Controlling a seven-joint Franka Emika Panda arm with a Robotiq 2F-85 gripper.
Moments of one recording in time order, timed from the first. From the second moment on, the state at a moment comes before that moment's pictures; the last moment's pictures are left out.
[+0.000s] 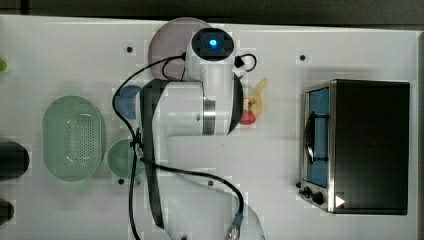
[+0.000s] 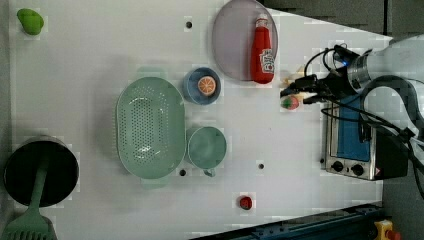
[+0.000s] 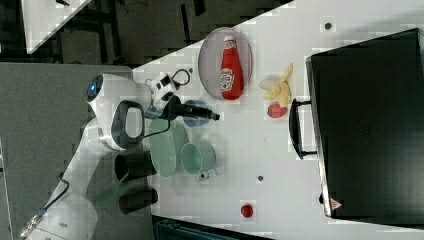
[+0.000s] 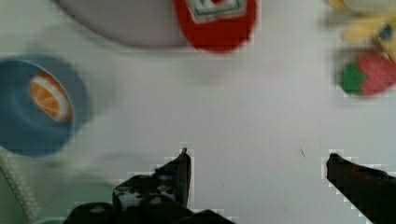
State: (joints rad) arm -0.09 0.37 0.15 -1.89 0.03 0.49 -0.57
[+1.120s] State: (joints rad) arm -0.06 0.73 0.14 -1.73 -0.06 0.85 -0.67
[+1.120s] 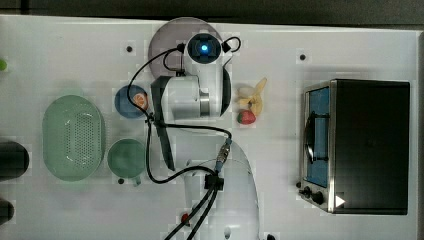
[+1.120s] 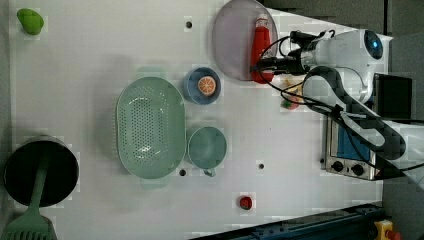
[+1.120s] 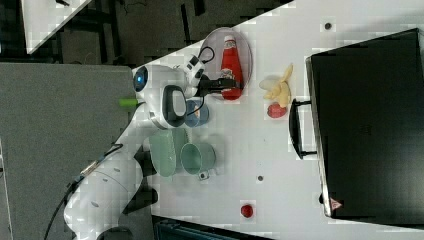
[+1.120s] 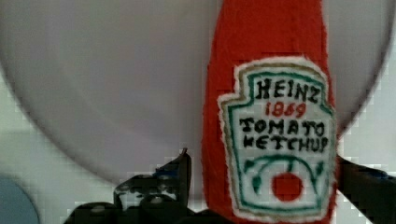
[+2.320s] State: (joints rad) arm -0.06 0.79 0.14 -1.67 -0.08 0.92 -0.68
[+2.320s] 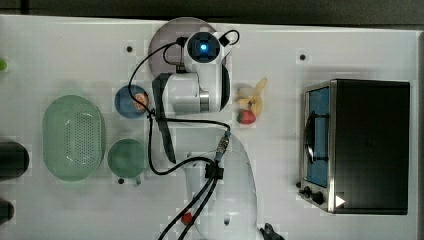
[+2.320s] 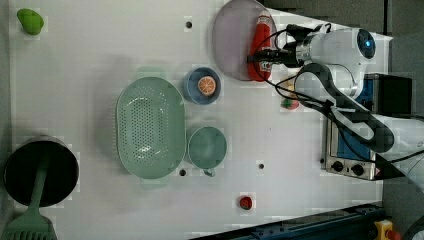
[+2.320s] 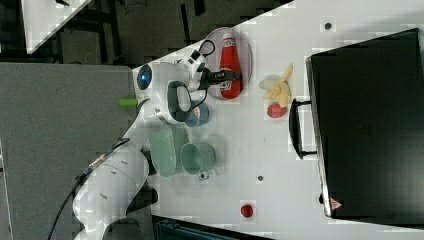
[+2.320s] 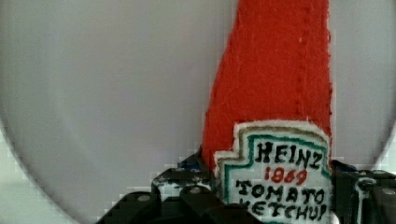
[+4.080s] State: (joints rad) arm -0.18 0.06 0.09 -2.07 0.03 0.52 -0.51
